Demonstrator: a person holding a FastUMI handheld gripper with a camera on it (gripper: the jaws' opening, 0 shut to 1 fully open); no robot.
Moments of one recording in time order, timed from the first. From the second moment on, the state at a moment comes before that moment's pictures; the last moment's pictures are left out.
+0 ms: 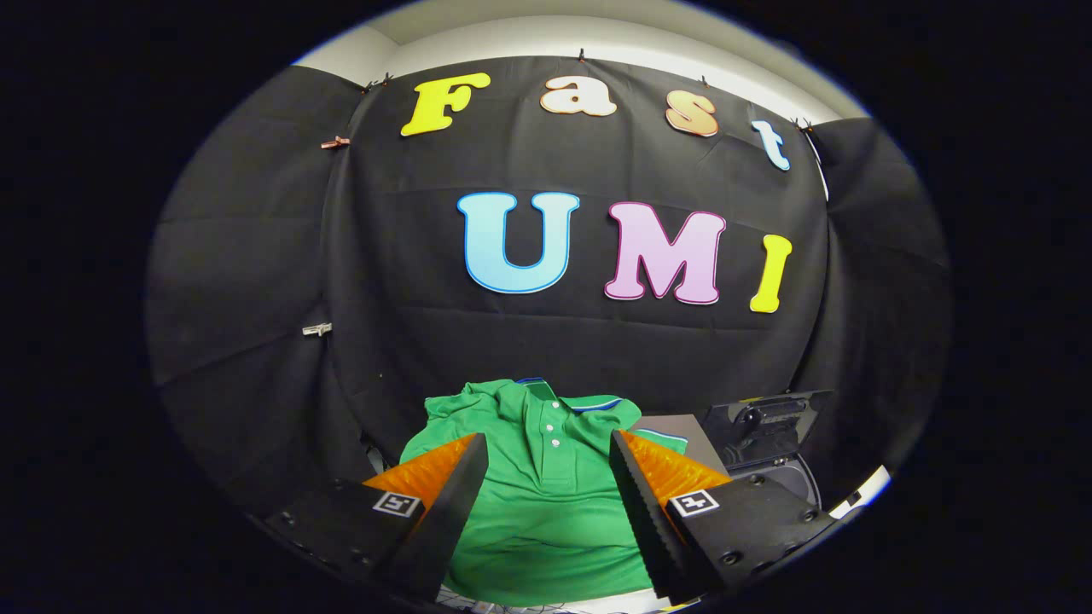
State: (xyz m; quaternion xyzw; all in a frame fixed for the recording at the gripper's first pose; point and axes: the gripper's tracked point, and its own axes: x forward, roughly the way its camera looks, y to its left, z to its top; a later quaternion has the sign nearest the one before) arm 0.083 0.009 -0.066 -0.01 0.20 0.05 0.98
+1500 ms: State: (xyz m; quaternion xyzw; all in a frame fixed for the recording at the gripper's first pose) arm 0.152 0.003 -0.207 -0.03 0.43 0.05 0.90
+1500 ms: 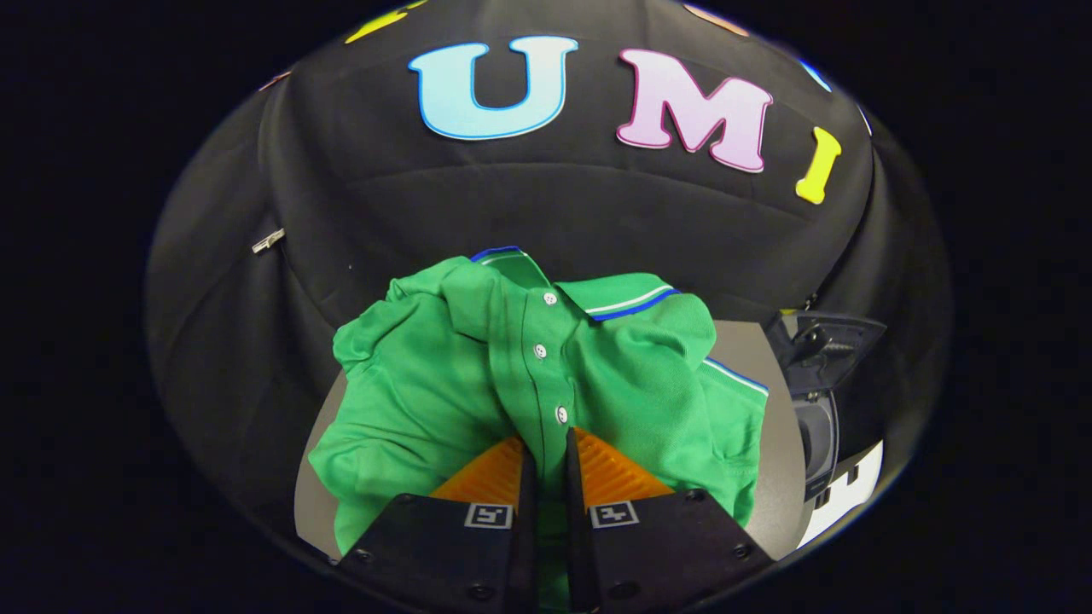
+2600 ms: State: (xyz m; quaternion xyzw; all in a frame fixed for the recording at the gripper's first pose) arm 0.139 -0.036 -0.110 -0.03 0.32 0.16 0.93
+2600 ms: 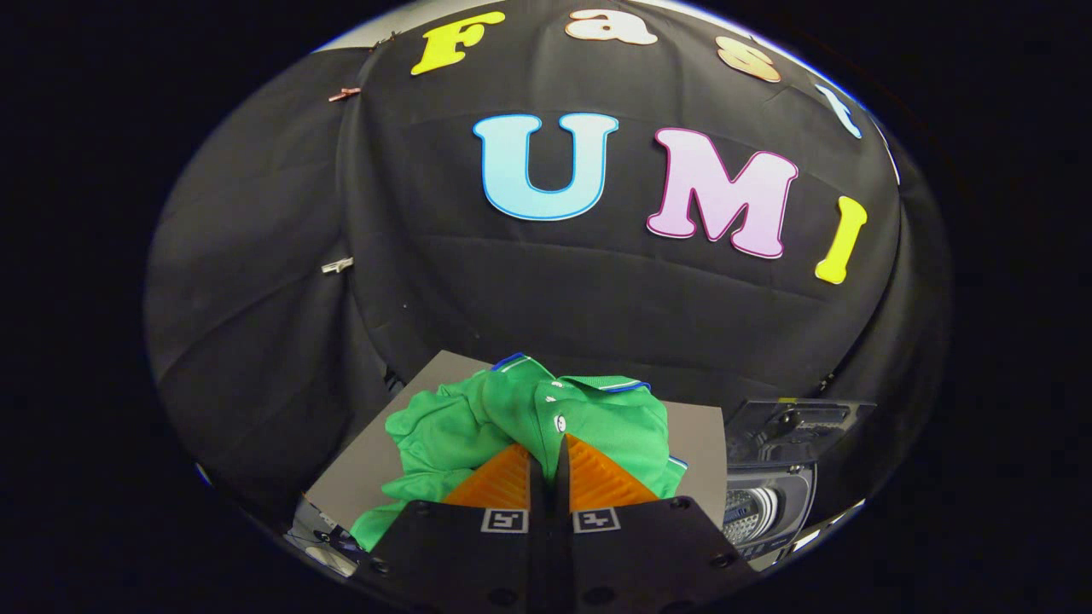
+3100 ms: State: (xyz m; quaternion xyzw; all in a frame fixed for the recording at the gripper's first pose) arm 0.147 -0.168 -0.096 0.03 0.32 0.23 0.92
